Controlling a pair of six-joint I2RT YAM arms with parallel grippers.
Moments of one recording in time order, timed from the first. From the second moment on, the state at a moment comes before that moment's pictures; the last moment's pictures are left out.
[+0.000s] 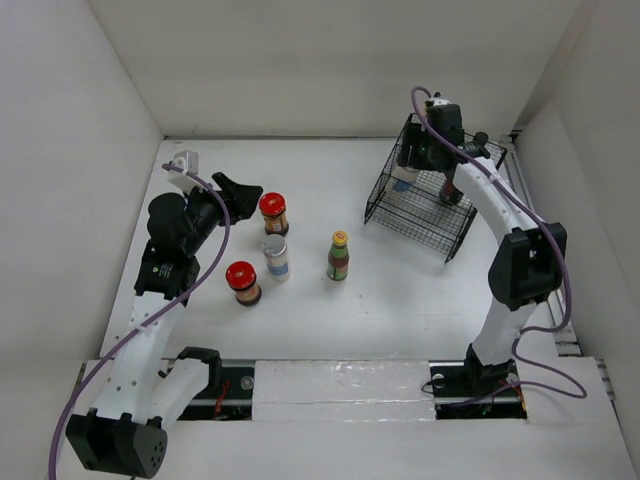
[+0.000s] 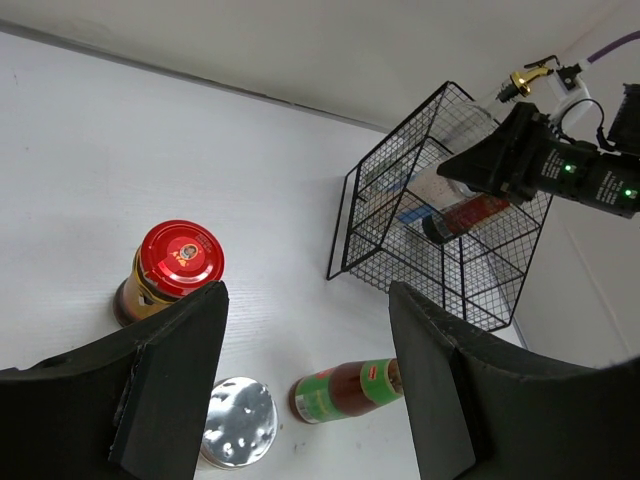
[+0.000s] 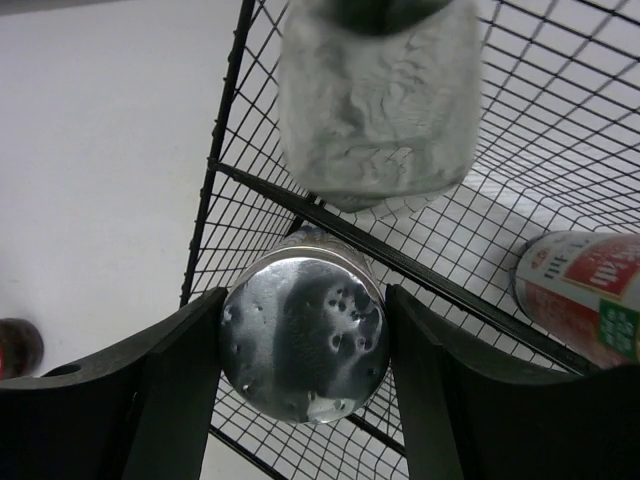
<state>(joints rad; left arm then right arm) -0.15 0.86 0.86 -0.10 0.27 -0.58 0.23 1.81 1.67 -0.49 0.07 0.30</state>
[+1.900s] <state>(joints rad) -0.13 0.79 0.91 -0.26 -0.08 -0.67 0.97 1.98 1.82 -0.55 -0.09 0.03</state>
